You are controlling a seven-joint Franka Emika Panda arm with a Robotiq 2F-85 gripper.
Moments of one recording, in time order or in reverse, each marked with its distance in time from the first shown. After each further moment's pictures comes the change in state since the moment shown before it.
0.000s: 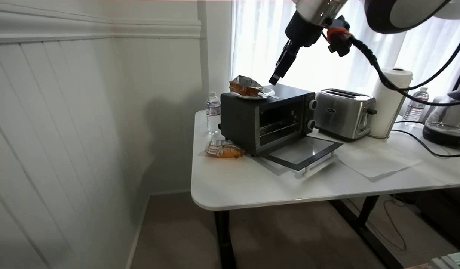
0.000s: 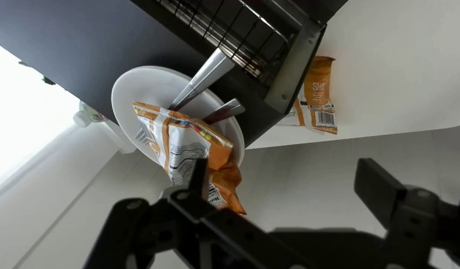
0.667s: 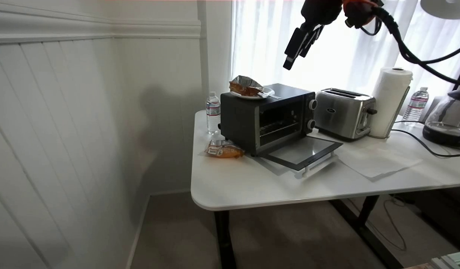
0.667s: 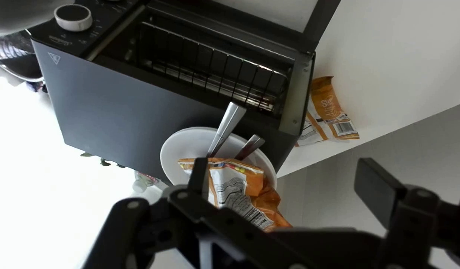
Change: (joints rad) arm 0.003 -0.145 0.019 -0.002 0.228 -0.247 0.130
